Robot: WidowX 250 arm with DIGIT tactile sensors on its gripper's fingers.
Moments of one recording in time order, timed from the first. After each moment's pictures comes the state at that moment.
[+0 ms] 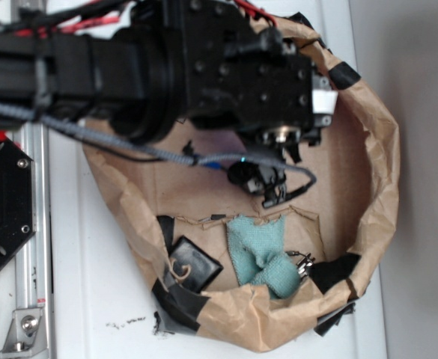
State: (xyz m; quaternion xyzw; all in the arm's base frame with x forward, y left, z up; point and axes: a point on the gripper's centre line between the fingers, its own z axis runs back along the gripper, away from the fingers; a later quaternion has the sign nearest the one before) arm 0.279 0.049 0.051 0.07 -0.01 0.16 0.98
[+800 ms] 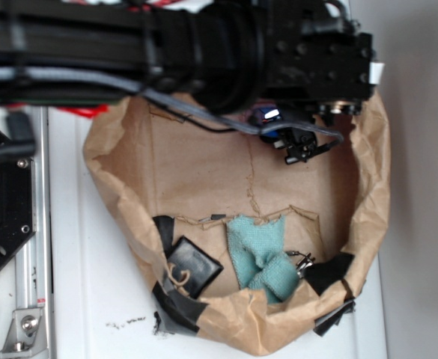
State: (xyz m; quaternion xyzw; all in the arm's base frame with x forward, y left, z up) arm 0.306 0.077 0.041 0.14 0.01 0.14 0.98
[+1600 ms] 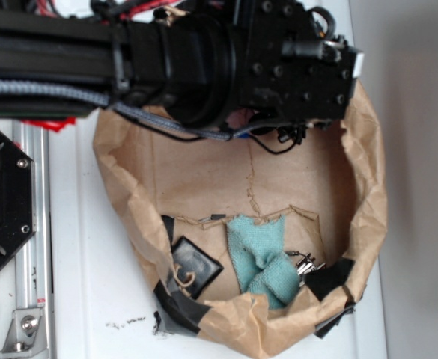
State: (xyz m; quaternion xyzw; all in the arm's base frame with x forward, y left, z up) arm 0.281 0.085 0.057 0.20 -0.01 0.30 0.93
